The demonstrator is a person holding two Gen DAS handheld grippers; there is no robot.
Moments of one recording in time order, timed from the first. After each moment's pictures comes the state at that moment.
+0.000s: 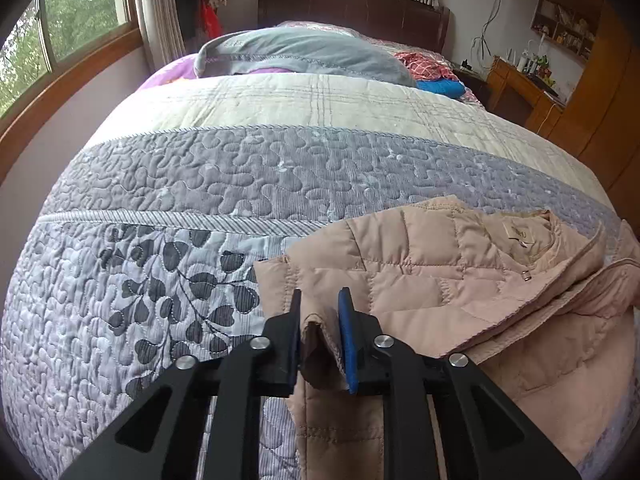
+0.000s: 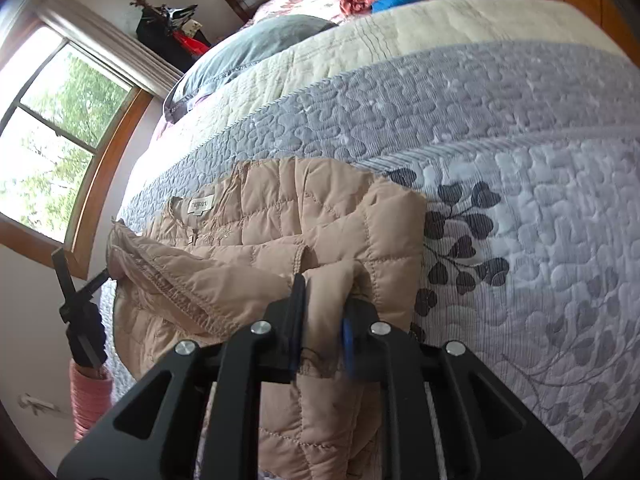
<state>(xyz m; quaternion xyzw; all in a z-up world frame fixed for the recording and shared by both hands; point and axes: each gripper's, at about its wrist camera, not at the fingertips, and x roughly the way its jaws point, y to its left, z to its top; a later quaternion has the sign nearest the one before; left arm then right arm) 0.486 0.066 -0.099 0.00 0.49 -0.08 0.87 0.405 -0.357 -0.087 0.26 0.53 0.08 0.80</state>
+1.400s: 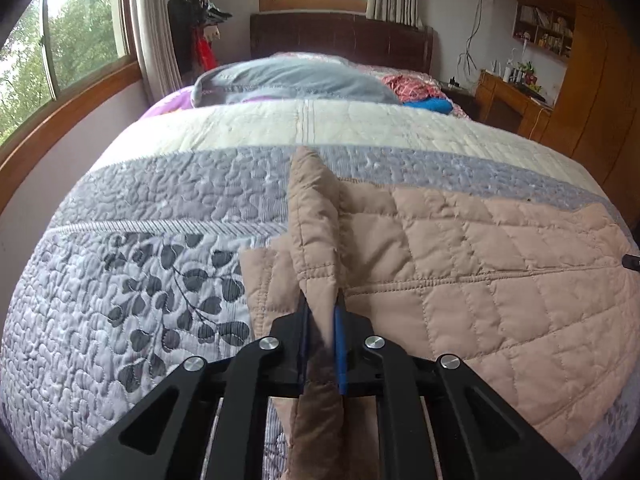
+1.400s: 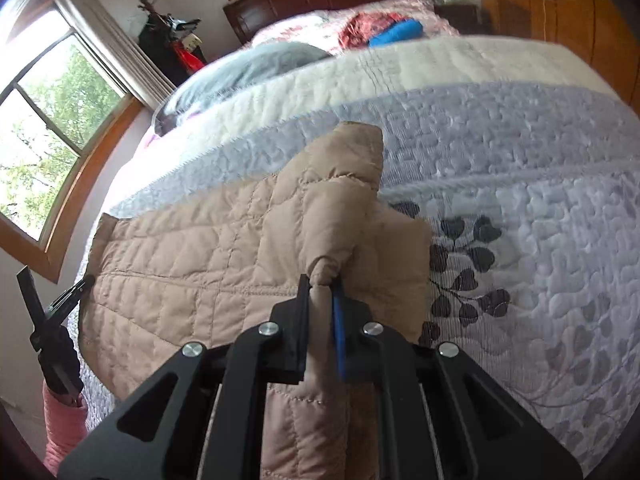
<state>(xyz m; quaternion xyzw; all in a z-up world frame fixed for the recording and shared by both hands) 0.452 0.051 -0.110 0.03 0.44 -0.08 0.89 0.398 -0.330 -0.094 0.20 0.49 0.03 0.85</state>
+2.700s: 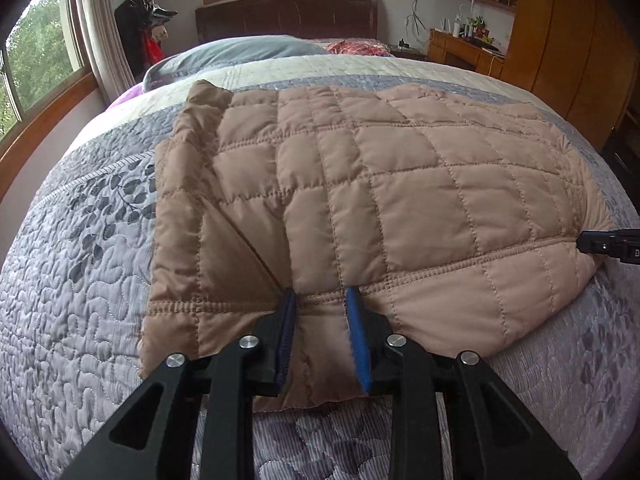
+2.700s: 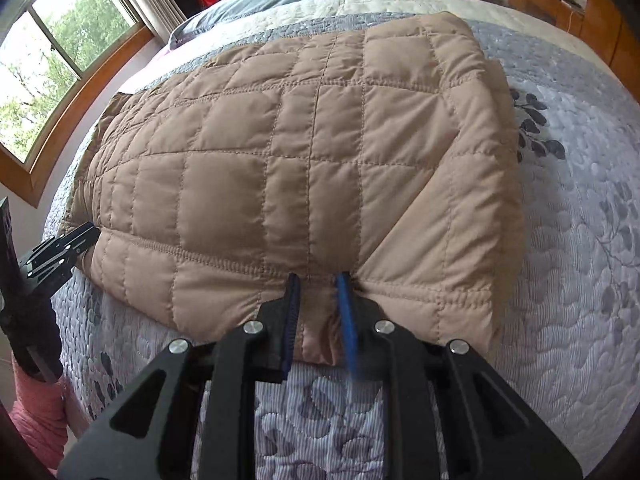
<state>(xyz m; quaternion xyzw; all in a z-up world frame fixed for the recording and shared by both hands) 0.335 0.000 -0.140 0.09 0.46 -0.15 0.87 0.313 -0.211 -0.137 0.11 0.55 0.04 0.83</state>
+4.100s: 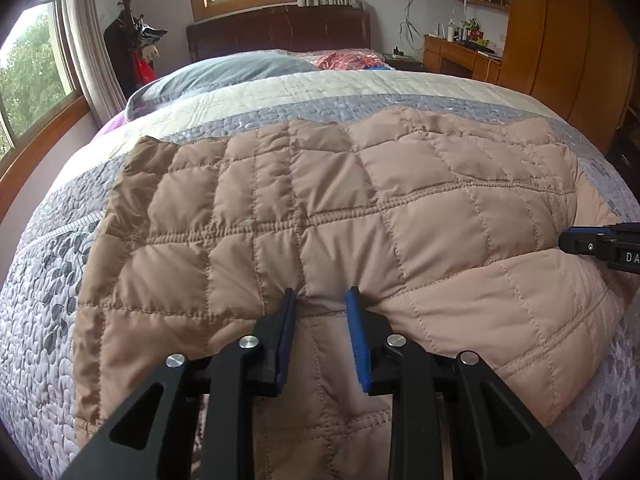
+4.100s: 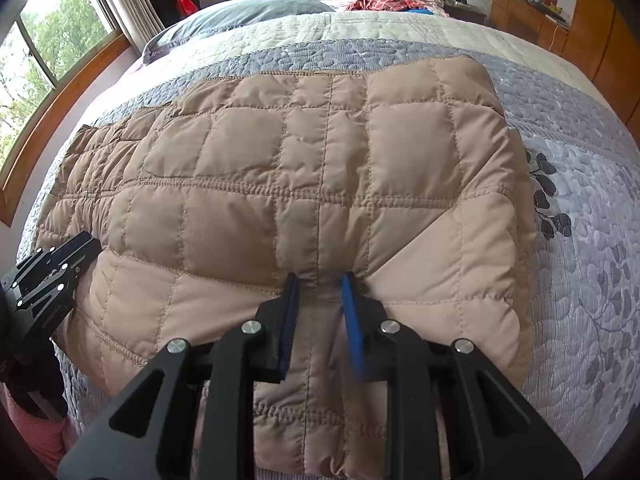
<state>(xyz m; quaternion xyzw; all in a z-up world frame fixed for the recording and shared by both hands) 0.387 -0.065 -0.145 0.11 0.43 -0.15 0.88 0.383 -0.206 -0.134 0.09 0.53 -0.01 0.84</state>
